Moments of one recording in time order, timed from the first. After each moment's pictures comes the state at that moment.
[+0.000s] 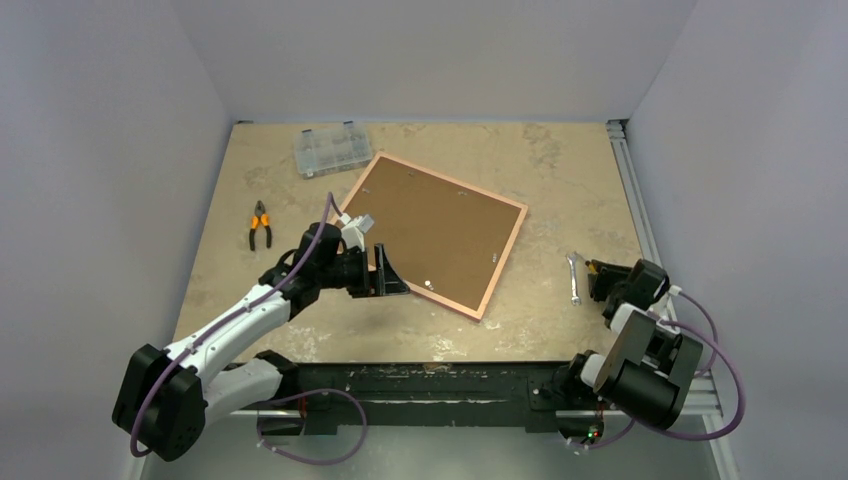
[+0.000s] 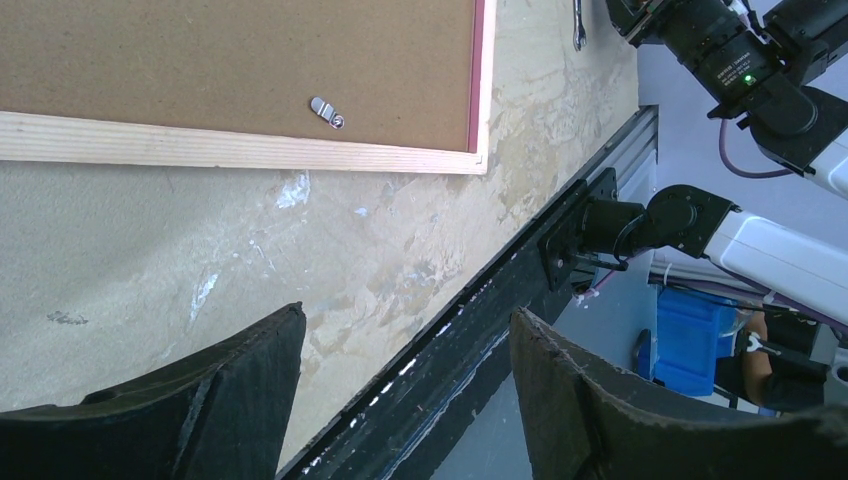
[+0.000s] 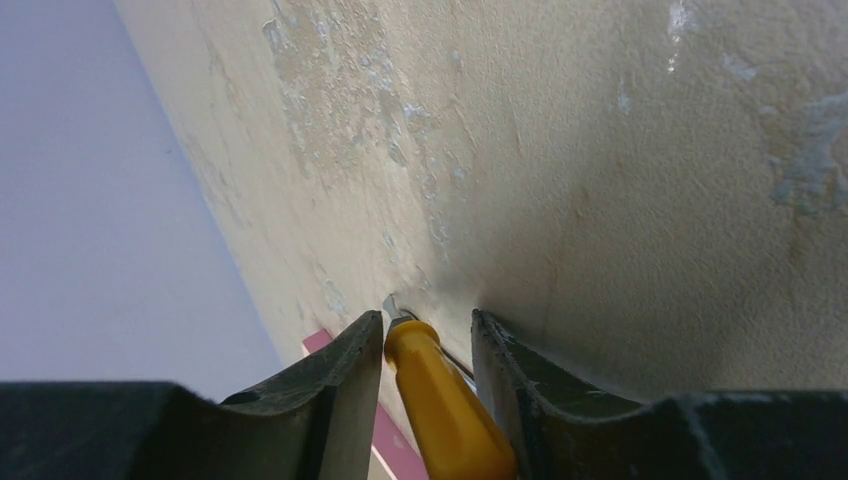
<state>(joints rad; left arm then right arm) -0.50 1.05 0.57 -0.19 0.55 -0.67 -0.55 1.22 0.23 0.27 -0.18 1.34</state>
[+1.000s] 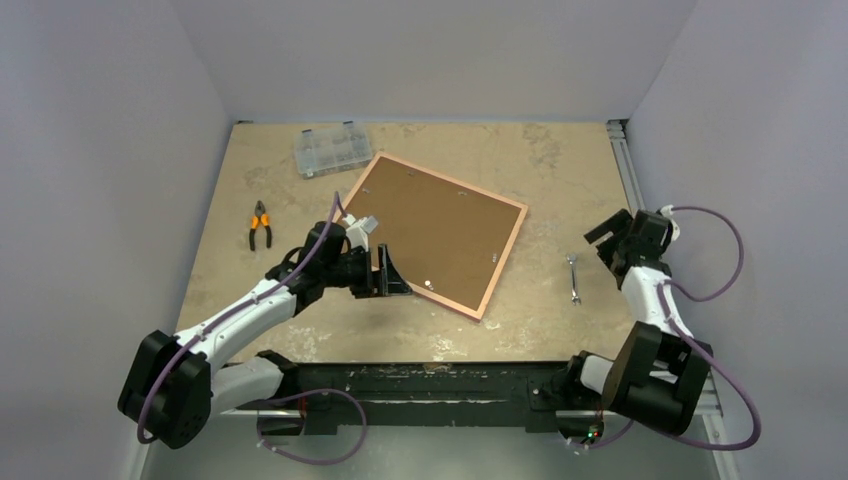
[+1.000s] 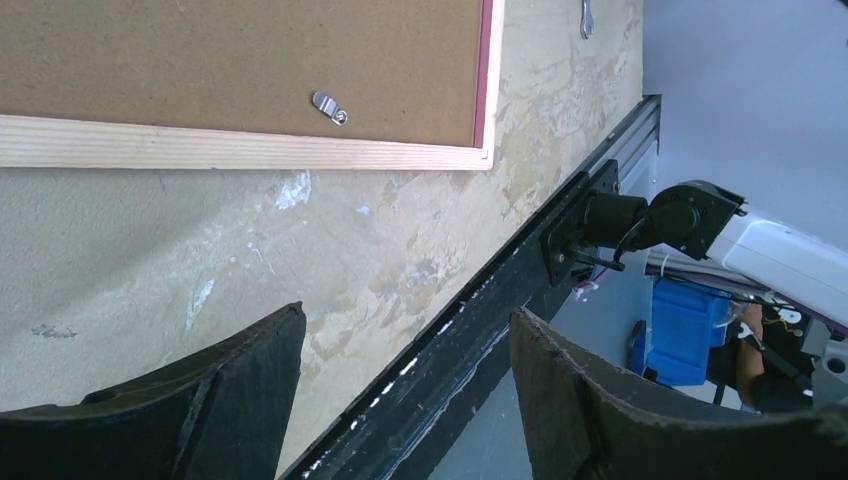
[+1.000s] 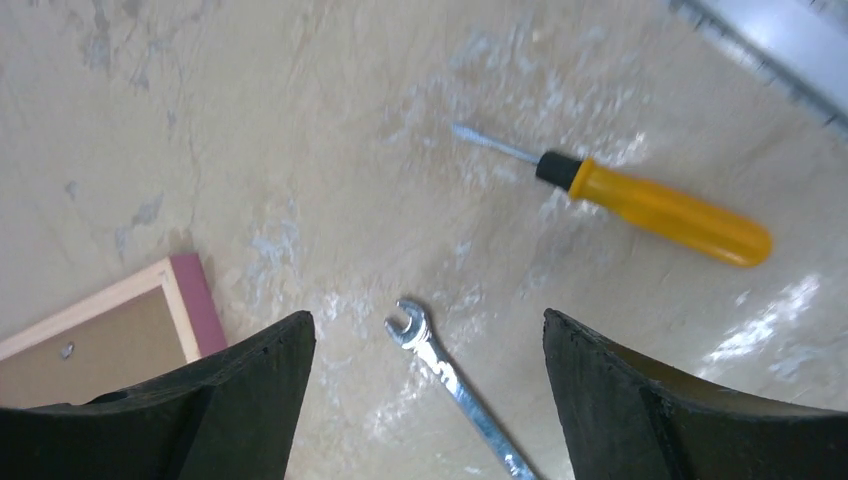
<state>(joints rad) -0.50 1.12 0.57 -0.16 0.57 -0.67 -0.37 1.18 0.60 -0.17 -0.05 0.64</state>
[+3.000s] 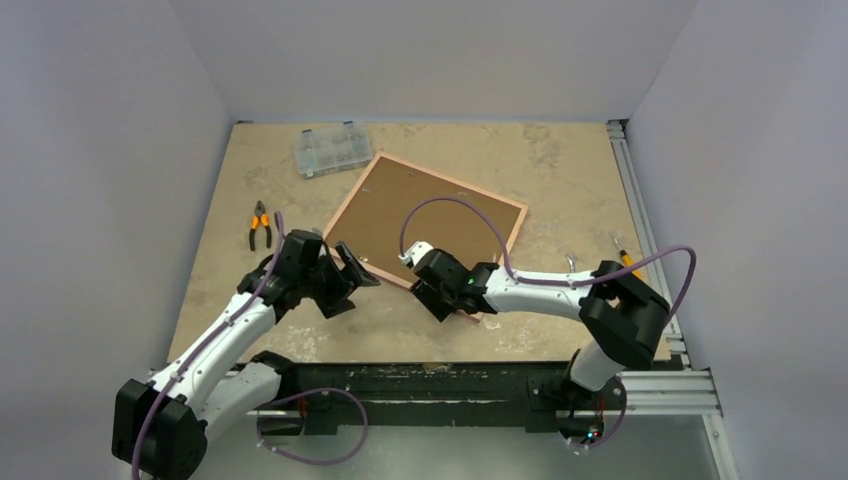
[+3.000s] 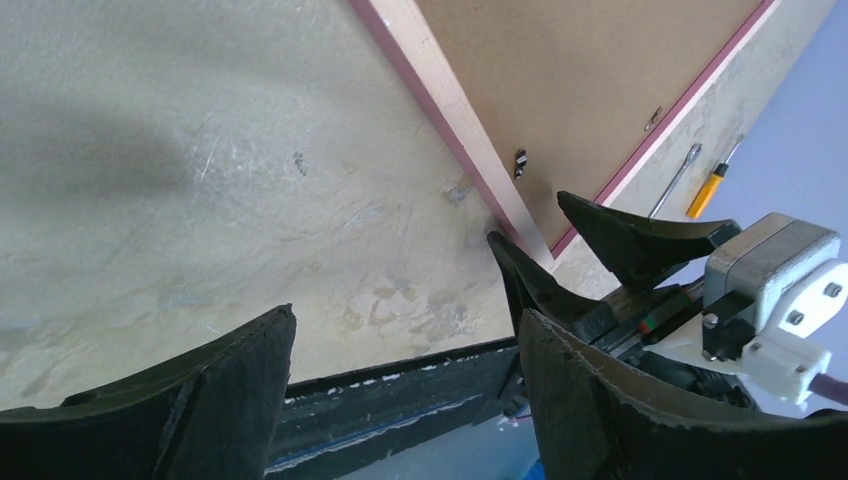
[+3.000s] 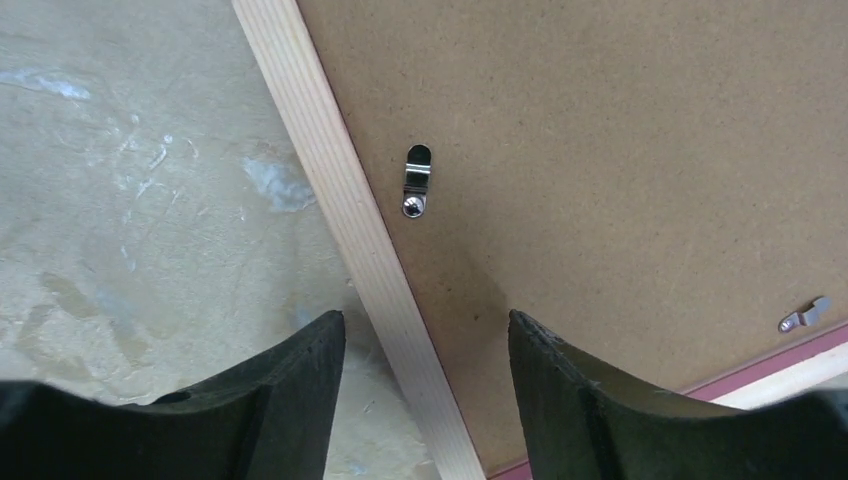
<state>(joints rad) -0.39 0.92 0.61 -0.59 0.26 -1.03 1.03 1.59 0.91 -0.34 0.28 0.13</state>
